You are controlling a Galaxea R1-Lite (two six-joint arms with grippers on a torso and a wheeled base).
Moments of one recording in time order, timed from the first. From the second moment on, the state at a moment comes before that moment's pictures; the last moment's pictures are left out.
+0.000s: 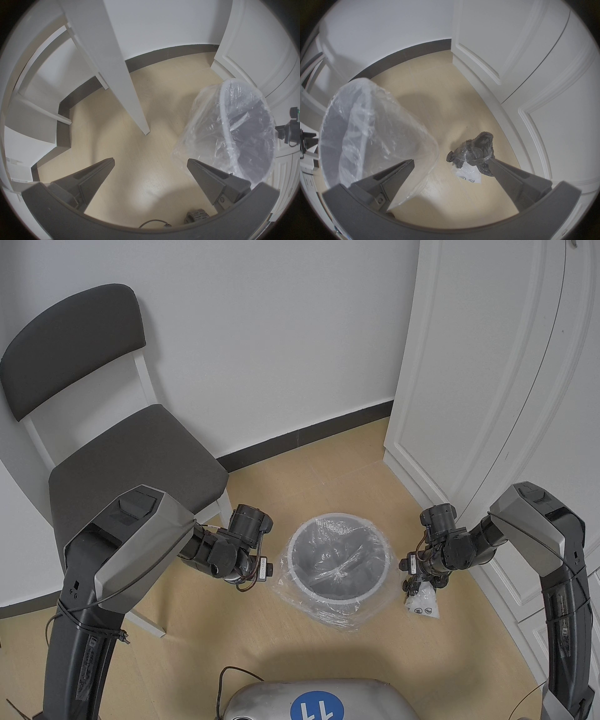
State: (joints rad) left arm -0.44 2.55 -1.57 -0.05 0.31 -0.30; right arm 0.21 2.54 -1.42 -0.27 -0.21 0.13
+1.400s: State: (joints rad) left arm -0.44 2.54 -1.43 -0.26 0.29 -0.33; right arm 0.17 2.91 -1.99 -0.06 -0.17 0.21
